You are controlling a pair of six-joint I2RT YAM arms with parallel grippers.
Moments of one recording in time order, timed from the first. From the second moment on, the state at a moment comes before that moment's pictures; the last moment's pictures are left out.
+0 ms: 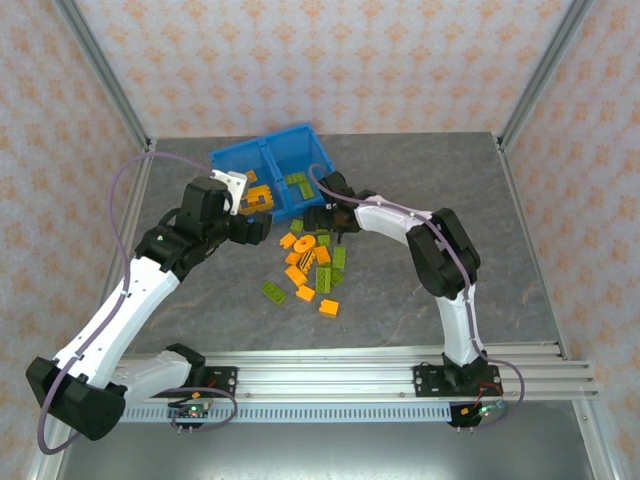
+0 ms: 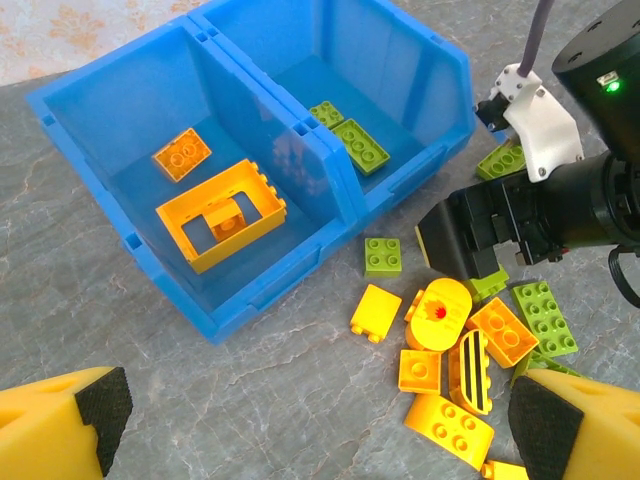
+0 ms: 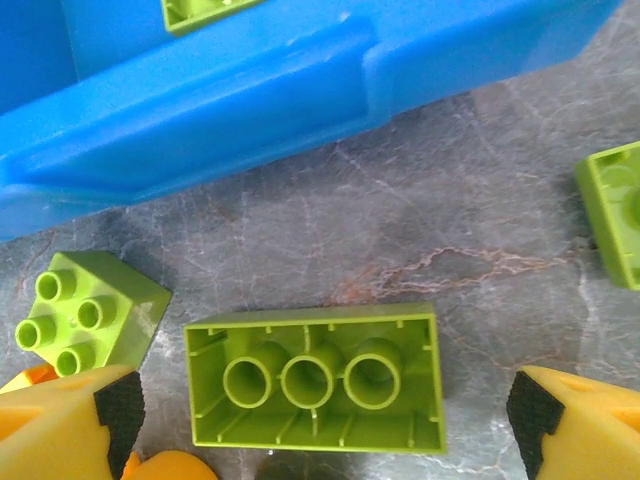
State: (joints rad) left arm -0.37 1.08 1.11 -0.70 -0.11 -0.09; right arm 0.63 2.09 1.51 -0.45 0.00 0.51
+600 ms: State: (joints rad) left arm -0.37 1.08 1.11 -0.70 -0.11 -0.09; right arm 0.65 2.17 1.60 -0.54 0.08 0.48
